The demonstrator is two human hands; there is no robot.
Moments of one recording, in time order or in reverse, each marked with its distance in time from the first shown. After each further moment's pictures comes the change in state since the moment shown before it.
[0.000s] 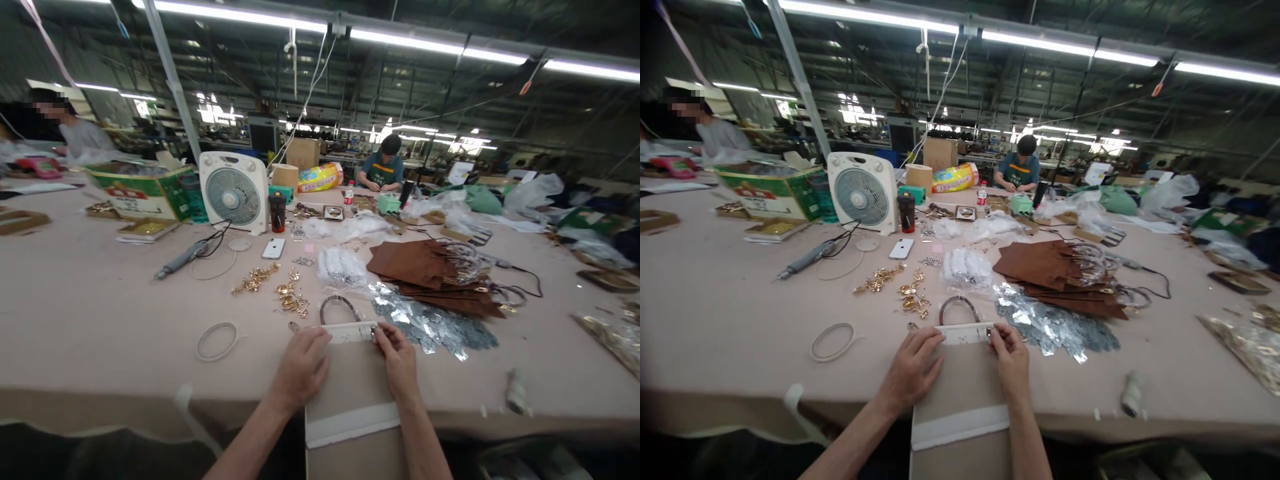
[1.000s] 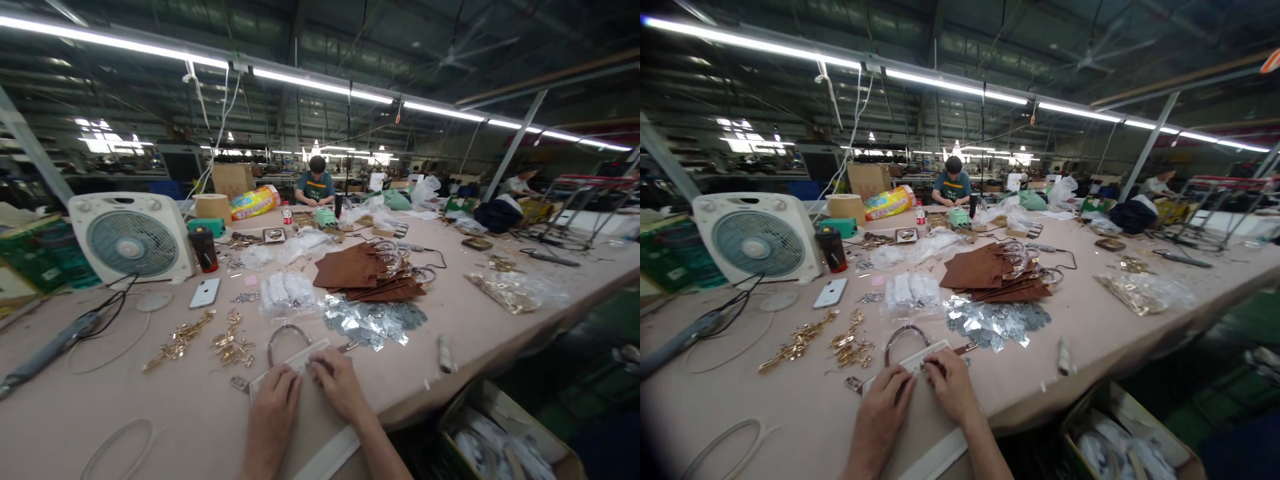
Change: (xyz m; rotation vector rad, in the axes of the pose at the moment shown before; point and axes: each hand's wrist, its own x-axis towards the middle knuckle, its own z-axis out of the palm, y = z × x) left_hand 0.024 0.010 0.058 -0.026 0.108 -0.003; right_hand -0.010 -0.022 0.013 -0.283 -0.219 -0.247
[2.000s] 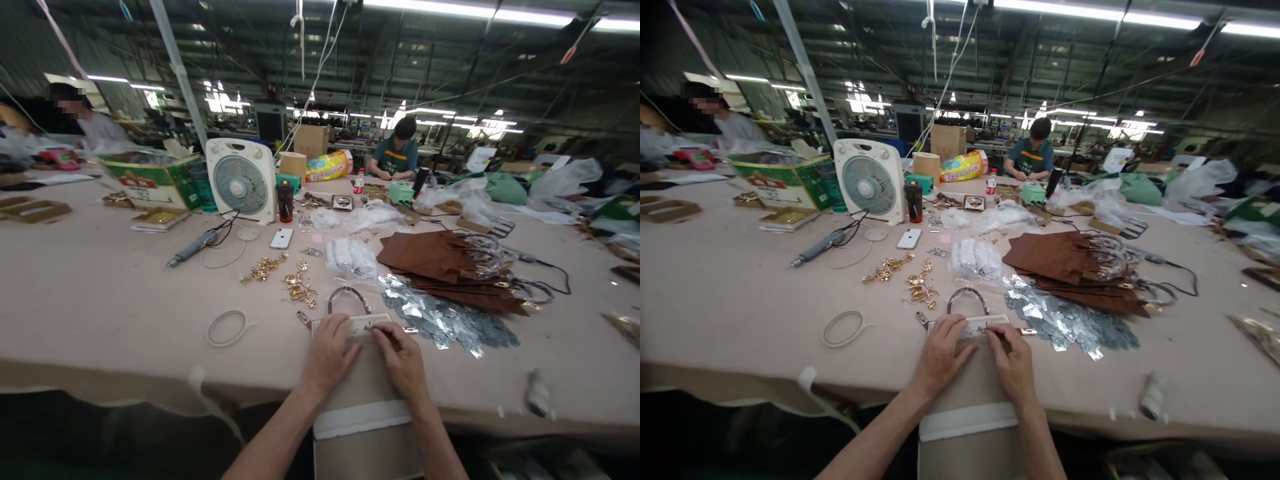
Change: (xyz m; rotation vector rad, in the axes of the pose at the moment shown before) left_hand -0.008 0.003 -0.009 -0.043 -0.060 -0.103; right_hand -0.006 0.009 -0.002 -0.016 0.031 -0.001
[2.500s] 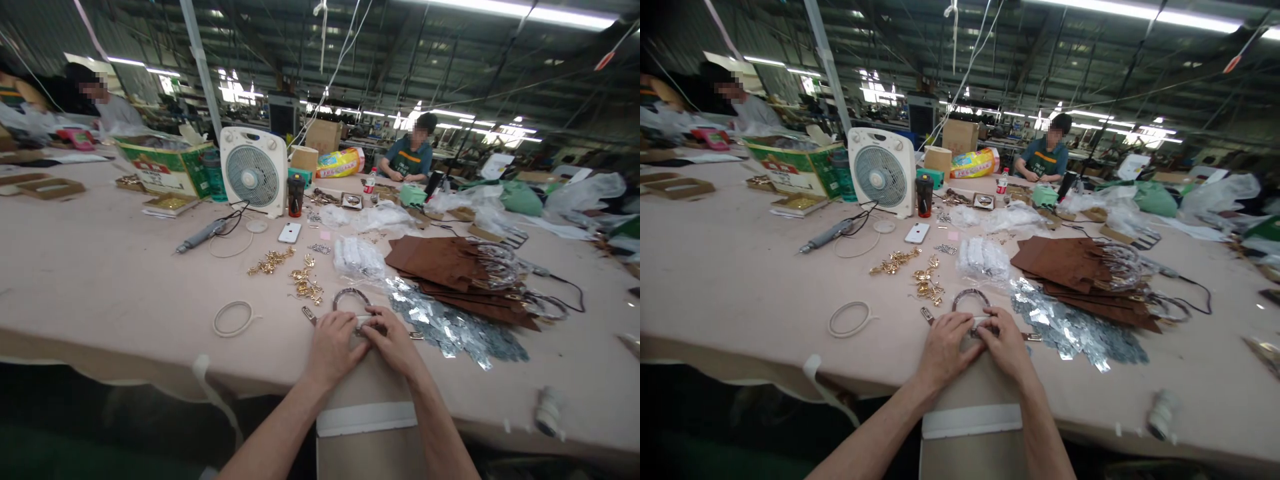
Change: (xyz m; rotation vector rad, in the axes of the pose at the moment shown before) left_hand 0.009 0.002 -0.004 0.077 -0.009 -0.084; right_hand 0.044 -0.001 0.014 -0.236 -0.361 -0.021
